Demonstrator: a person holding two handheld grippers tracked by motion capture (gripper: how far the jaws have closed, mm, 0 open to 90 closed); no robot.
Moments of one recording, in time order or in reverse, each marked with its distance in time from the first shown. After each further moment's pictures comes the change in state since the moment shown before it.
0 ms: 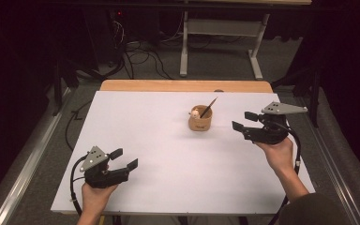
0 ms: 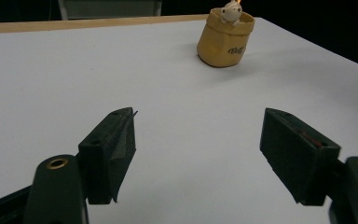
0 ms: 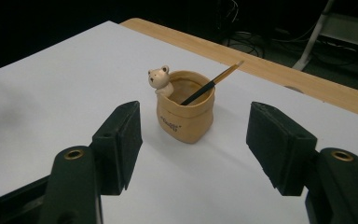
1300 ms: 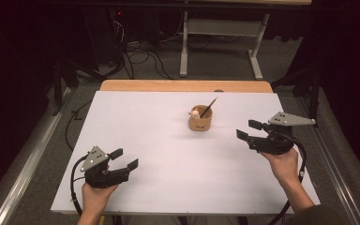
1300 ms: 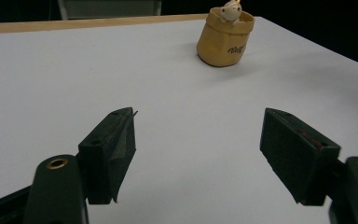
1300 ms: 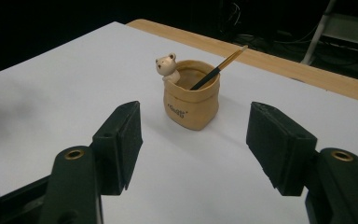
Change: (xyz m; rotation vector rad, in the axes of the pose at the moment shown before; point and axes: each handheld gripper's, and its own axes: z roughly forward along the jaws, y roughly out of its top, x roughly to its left) left arm 0.000 0.000 0.000 0.003 0.001 0.003; right arm 0.005 -0.023 -0.016 -0.026 0.015 0.019
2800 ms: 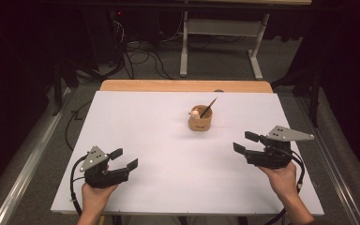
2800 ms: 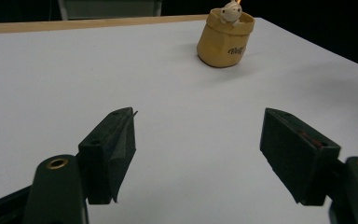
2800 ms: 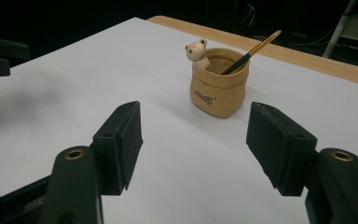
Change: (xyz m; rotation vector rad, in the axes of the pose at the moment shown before) left arm 0.000 0.000 0.000 0.000 -0.001 0.001; right arm 0.023 -0.023 -0.008 -0.014 0.053 -0.020
